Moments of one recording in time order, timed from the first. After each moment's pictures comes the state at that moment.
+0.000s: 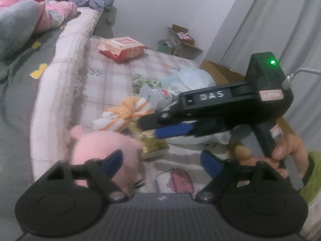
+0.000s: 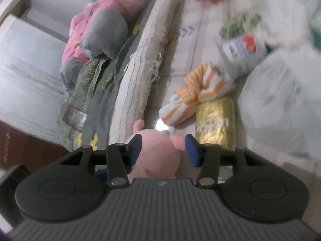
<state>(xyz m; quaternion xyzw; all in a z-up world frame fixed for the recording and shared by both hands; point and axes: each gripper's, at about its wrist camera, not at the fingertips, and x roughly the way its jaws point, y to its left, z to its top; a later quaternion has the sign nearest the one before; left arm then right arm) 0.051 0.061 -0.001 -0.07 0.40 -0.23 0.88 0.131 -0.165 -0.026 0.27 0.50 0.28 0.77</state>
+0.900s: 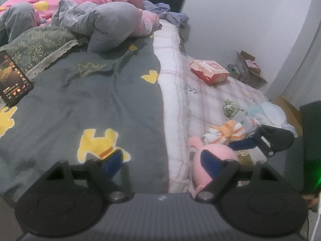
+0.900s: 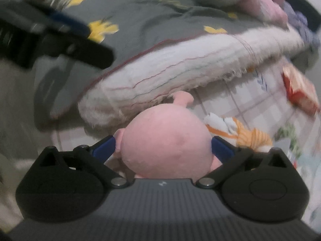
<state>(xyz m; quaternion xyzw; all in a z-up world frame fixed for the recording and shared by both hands) 0.035 0.183 0.008 -0.12 0.39 -0.03 0.91 0.068 0.015 -0.019 -0.31 0.41 0.37 0.77</state>
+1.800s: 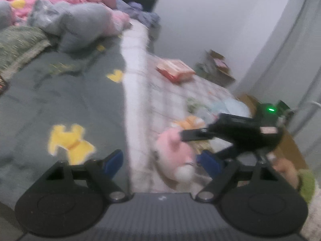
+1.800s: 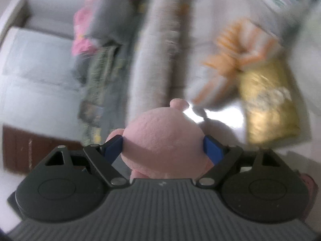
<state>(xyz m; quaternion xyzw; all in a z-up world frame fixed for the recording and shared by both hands) 0.015 0.169 0.020 -0.14 0.38 -0.14 0.90 0.139 -0.115 -0.065 0.35 0.55 0.30 0.70</state>
